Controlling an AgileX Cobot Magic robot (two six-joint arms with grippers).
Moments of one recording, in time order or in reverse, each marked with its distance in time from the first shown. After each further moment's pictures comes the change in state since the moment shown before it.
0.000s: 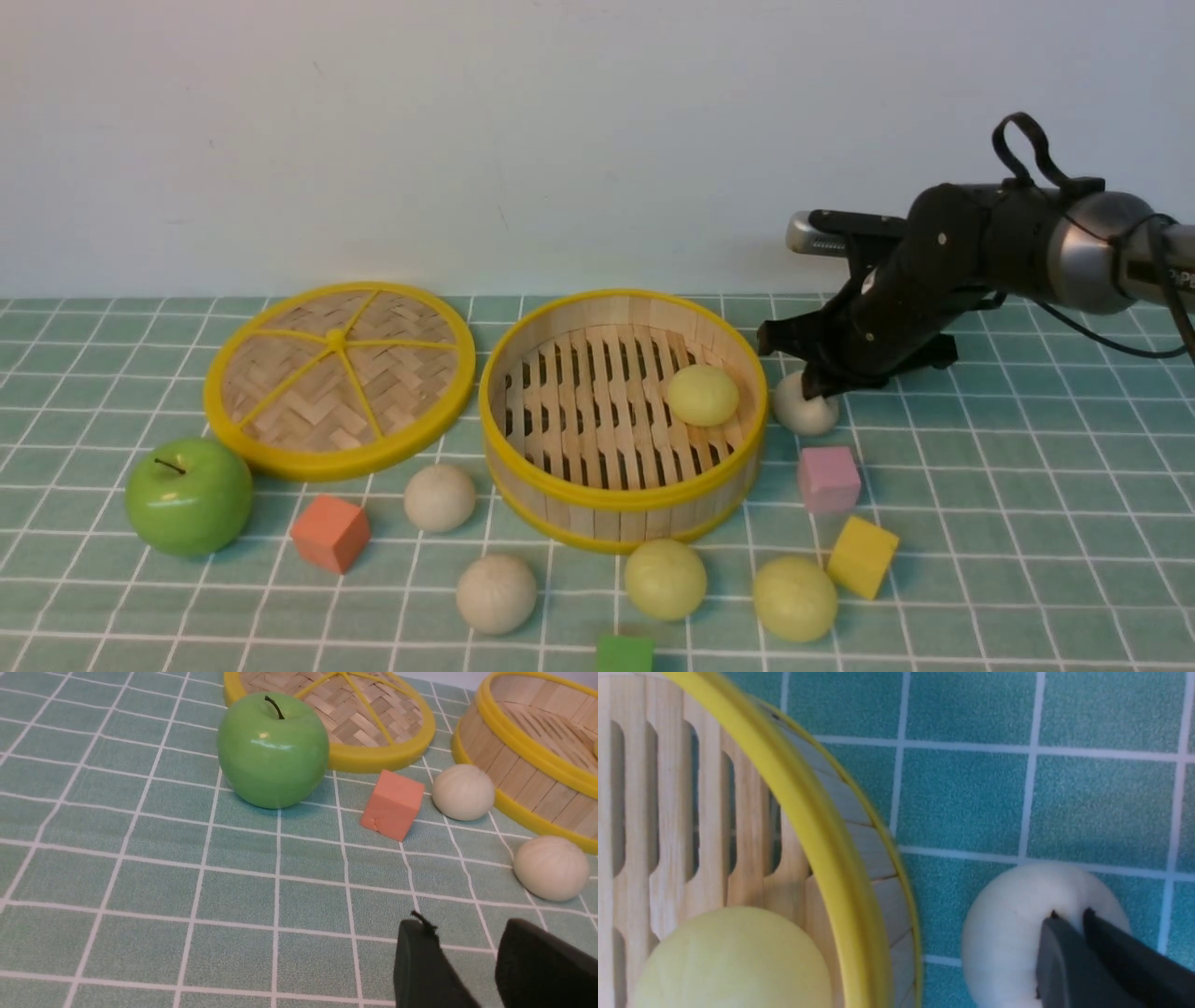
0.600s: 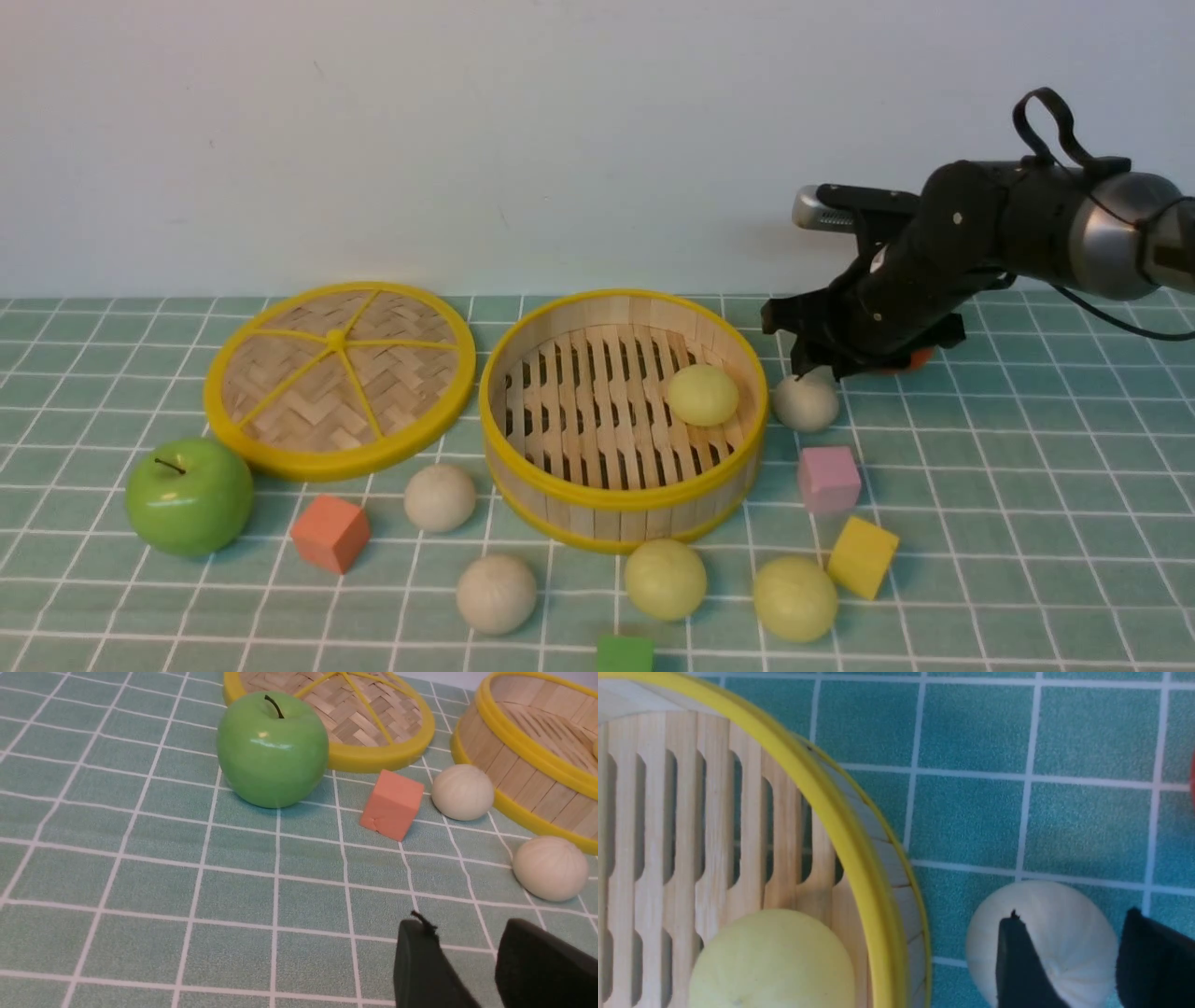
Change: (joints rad) right arm 0.000 -0.044 0.005 0.000 -0.009 -0.003; left arm 0.000 0.000 0.000 -0.002 0.000 0.000
